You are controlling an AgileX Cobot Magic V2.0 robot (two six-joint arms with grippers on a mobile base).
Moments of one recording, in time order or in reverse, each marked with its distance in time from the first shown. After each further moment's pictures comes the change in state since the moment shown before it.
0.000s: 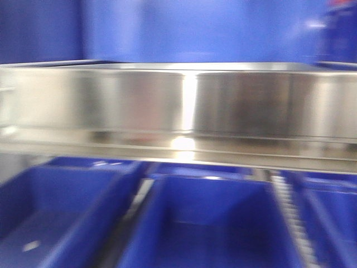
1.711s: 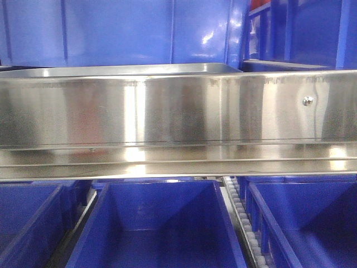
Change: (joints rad) left arm 0.000 0.000 0.000 0.000 -0.002 0.000; right arm 0.000 0.000 0.000 0.000 0.000 0.002
